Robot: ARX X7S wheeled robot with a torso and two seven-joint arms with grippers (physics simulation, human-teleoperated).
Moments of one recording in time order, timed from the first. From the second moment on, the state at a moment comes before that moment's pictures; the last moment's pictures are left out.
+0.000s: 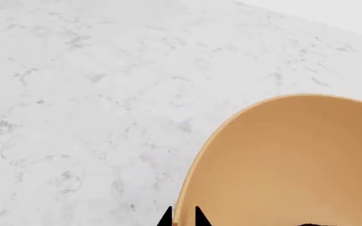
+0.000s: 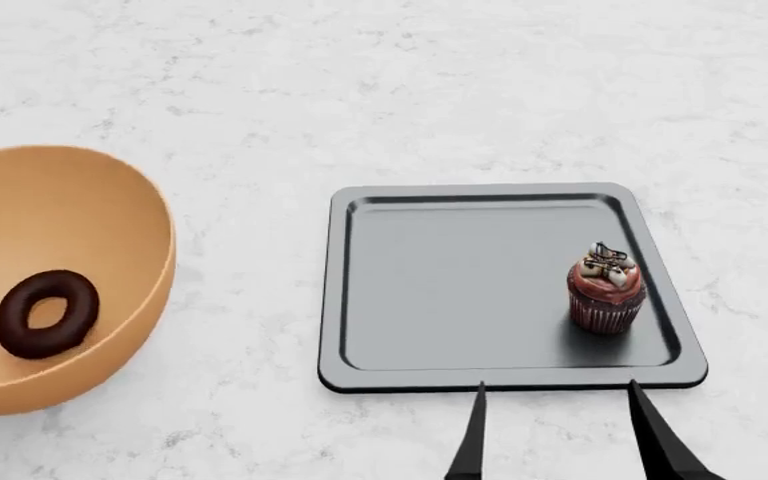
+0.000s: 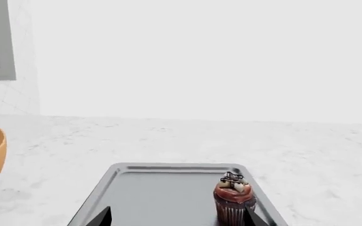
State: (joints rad) left arm -0.76 -0.59 0.05 0.03 -1.19 -0.97 -0.98; right arm -0.03 0.40 -0.16 -0.81 0.39 0.49 0.41
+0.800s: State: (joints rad) left arm -1.39 -0.28 0.43 -0.74 -0.95 -0.82 -0.55; right arm -0.04 0.38 -0.15 -0.71 0.37 0.38 0.42
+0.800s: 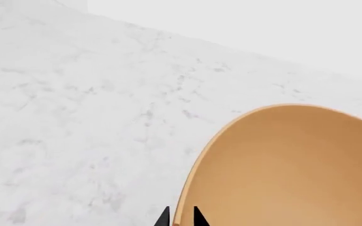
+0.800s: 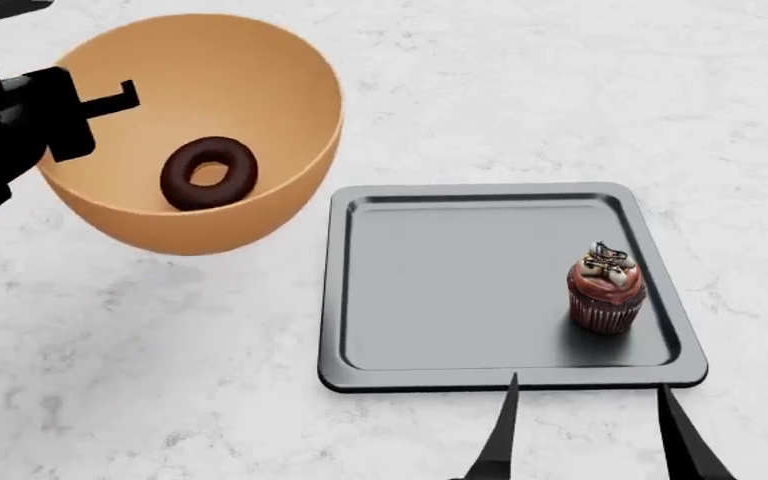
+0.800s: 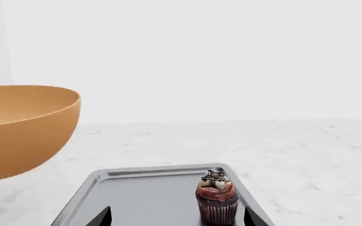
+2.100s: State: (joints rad) left arm -1.60 -0.02 1.68 -1.27 -2.02 -0.49 -0.13; right arm -0.10 0.36 -0.12 -0.64 0.33 0.25 0.47
